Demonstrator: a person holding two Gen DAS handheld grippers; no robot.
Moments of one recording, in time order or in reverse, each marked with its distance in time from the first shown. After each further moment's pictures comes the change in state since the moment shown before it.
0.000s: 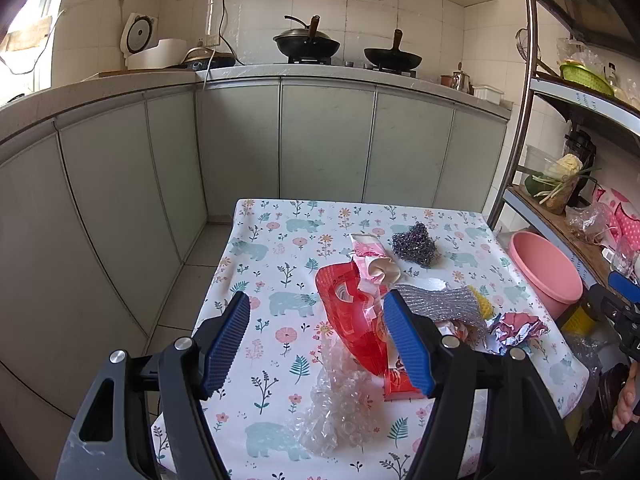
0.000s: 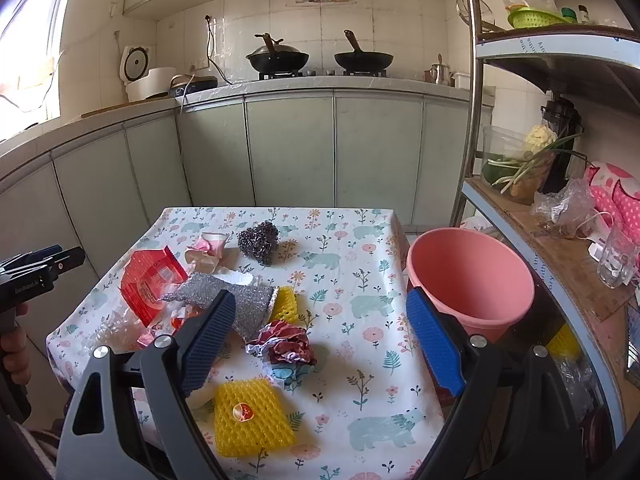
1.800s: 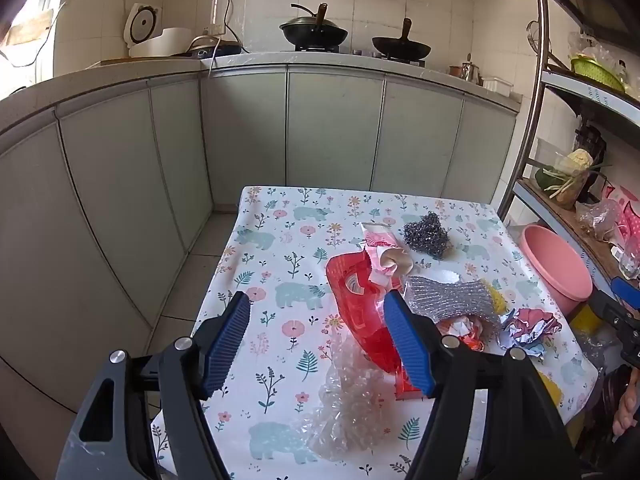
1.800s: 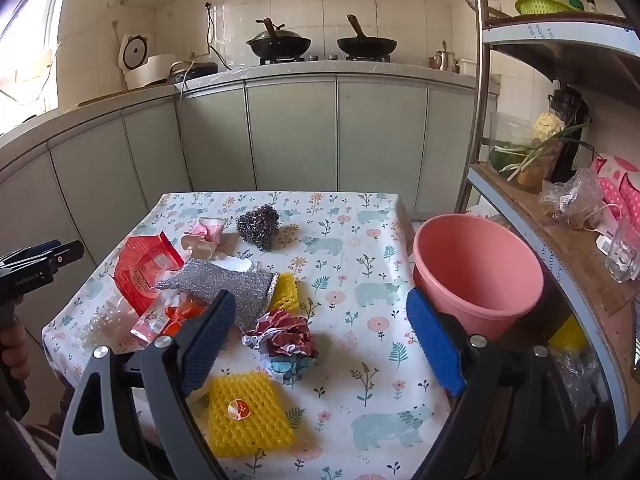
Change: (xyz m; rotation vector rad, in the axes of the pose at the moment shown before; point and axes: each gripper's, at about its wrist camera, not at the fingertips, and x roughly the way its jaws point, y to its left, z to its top) left arm 0.018 0.002 -0.005 -0.009 0.042 0.027; right arm 0.017 0.000 -0.004 0.002 0.051 0.007
